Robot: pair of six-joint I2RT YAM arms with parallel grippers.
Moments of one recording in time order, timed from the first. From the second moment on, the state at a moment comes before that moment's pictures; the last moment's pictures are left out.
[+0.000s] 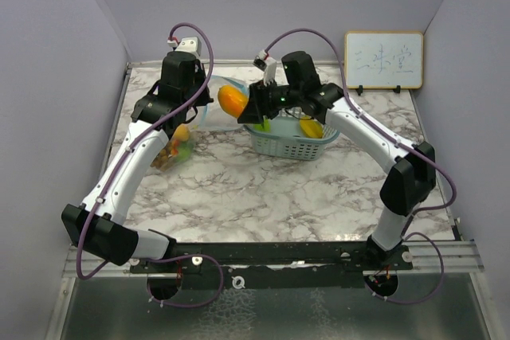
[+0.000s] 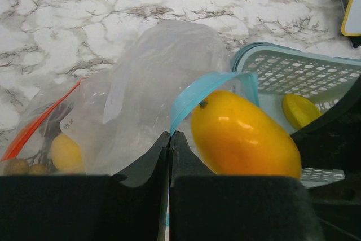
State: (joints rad) left arm -0.37 1.36 1.48 -0.62 -0.17 -0.33; right arm 0.64 1.81 1.70 -0.43 -0.59 0.25
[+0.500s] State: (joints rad) left arm -0.37 1.36 1.46 -0.58 -0.12 -0.36; right arm 0.64 1.93 1.96 -0.52 -0.48 0.37
